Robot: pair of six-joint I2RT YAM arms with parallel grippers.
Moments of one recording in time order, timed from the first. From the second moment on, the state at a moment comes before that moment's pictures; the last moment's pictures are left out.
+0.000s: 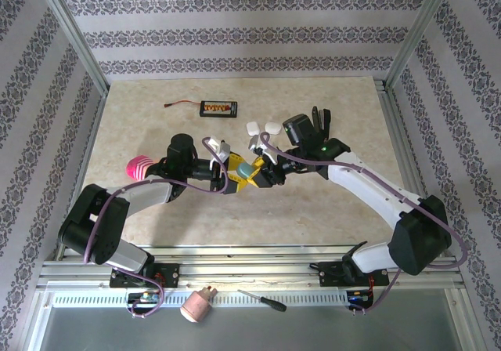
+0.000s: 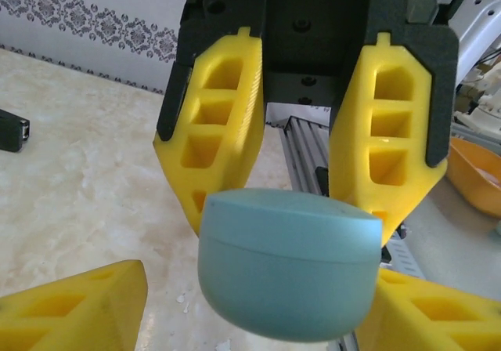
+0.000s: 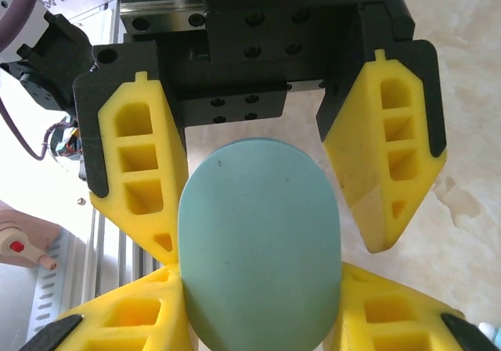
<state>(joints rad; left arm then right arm) -0.41 1.49 0.65 0.61 1.16 -0.08 0.57 1.40 1.11 -0.60 -0.80 -0.37</state>
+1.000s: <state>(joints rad) -0.42 1.47 0.68 0.44 1.18 0.06 0.57 1.44 1.17 -0.77 -0.79 -0.43</state>
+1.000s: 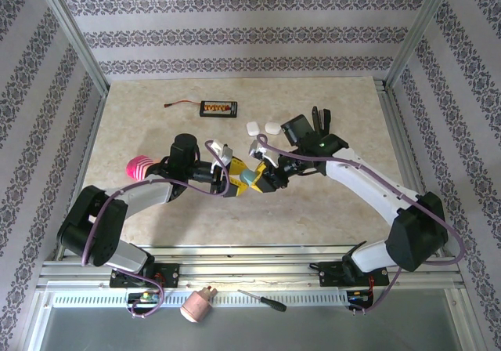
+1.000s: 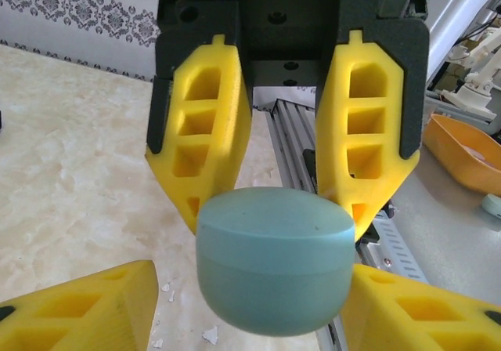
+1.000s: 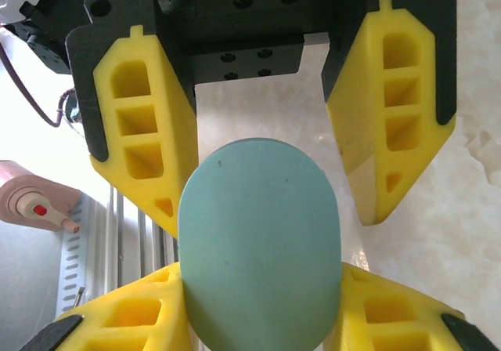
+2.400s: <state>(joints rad) -0.43 1.45 0.69 0.33 1.15 0.14 0.56 1.50 1.21 -0.82 -0.76 -0.46</state>
